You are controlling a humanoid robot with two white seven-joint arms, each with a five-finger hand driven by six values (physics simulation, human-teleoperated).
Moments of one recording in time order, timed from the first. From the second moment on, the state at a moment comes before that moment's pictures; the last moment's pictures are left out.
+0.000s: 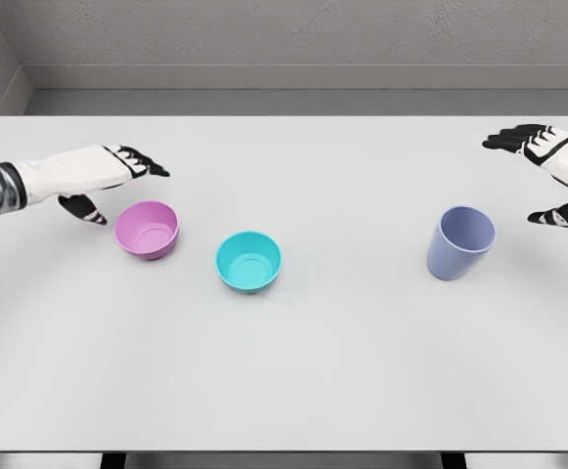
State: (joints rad) left arm -0.69 0.73 -0.61 -1.20 -0.54 -0.61 -0.46; right arm -0.24 -1.06 0.30 -1.54 0.17 -0.61 0.15
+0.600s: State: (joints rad) left arm -0.70 0.75 -0.67 -1.23 -0.54 -0.61 -0.48; right arm -0.28 -1.06 0.29 -1.60 0.17 -0.61 0.15
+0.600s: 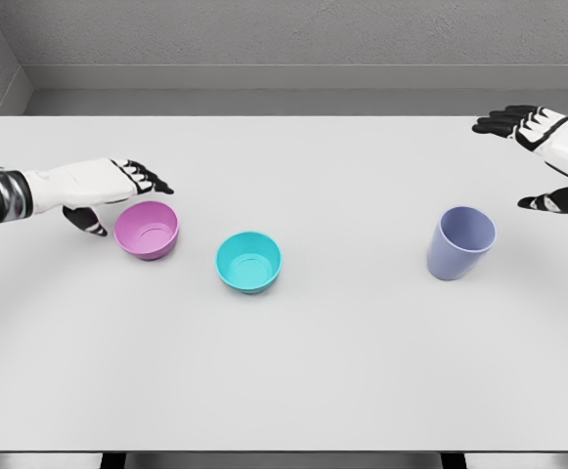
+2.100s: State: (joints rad) left arm -0.71 0.77 -0.77 -1.33 -0.53 -0.61 -0.48; right arm -0.27 -1.06 0.28 -1.62 0.17 -0.61 0.15
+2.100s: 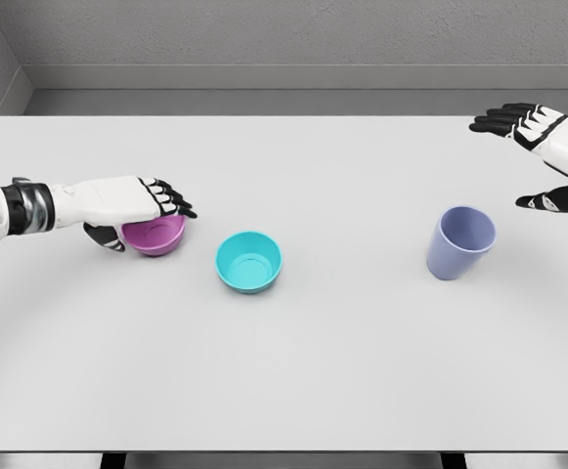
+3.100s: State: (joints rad) left arm -0.71 0.76 -0.78 -1.32 -0.58 -0.61 -0.48; right arm -0.28 -1.06 0.28 -1.62 0.17 -0.61 0.15
